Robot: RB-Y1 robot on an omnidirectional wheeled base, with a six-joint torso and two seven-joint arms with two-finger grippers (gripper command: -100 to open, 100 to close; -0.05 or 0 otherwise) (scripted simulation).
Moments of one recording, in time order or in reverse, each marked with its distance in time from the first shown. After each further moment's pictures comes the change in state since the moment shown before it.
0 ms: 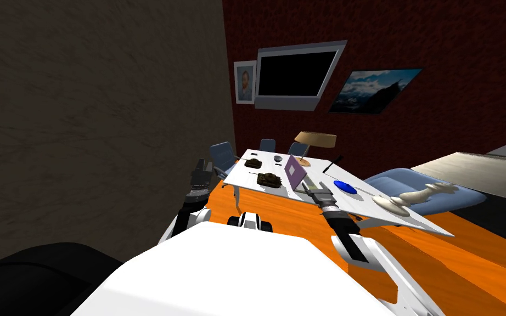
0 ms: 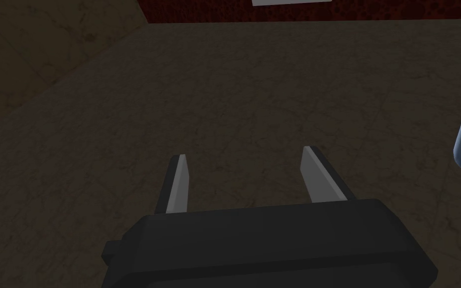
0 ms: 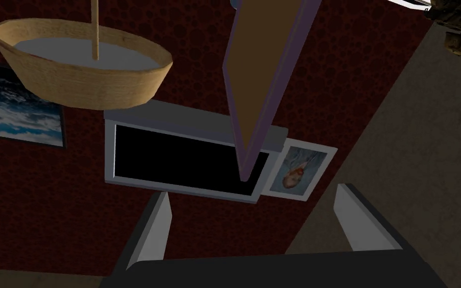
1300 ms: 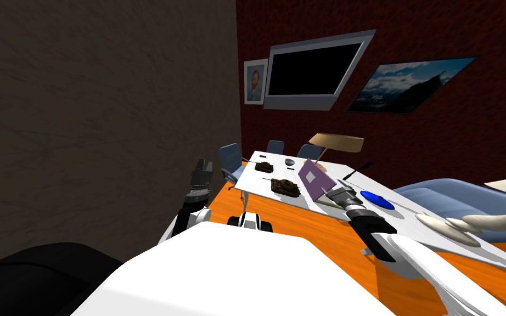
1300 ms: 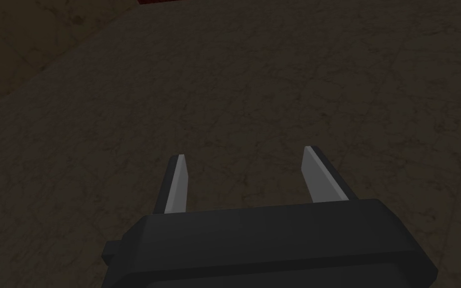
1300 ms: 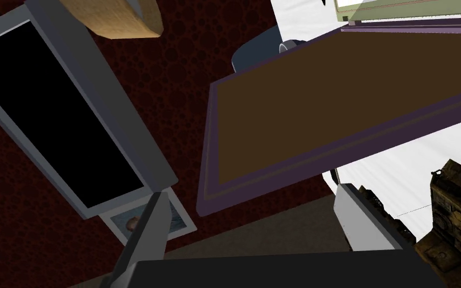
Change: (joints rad) left arm 0.000 0.000 0.000 0.000 0.000 0.000 0.000; right arm 0.049 -0.315 -0.108 0.128 0.331 0.152 0.268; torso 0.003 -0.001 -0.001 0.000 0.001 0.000
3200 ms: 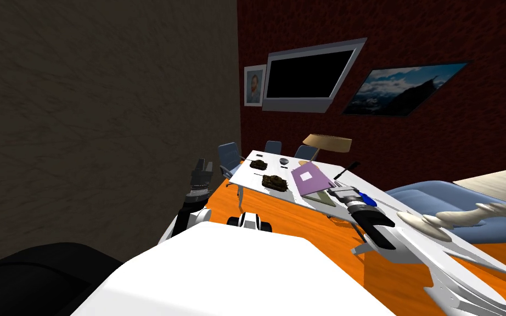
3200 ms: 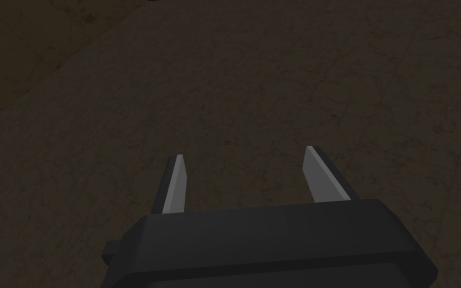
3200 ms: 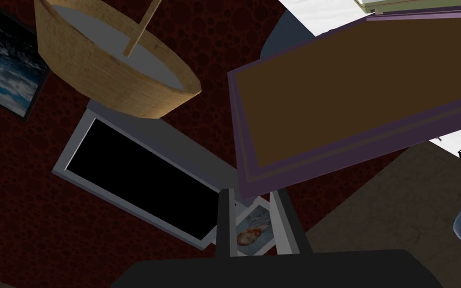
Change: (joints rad) left arm 0.000 0.000 0.000 0.000 0.000 0.000 0.000; right arm -0.132 -0.022 -0.006 0.191 -0.250 -0.085 -0.271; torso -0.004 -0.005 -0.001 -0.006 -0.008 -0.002
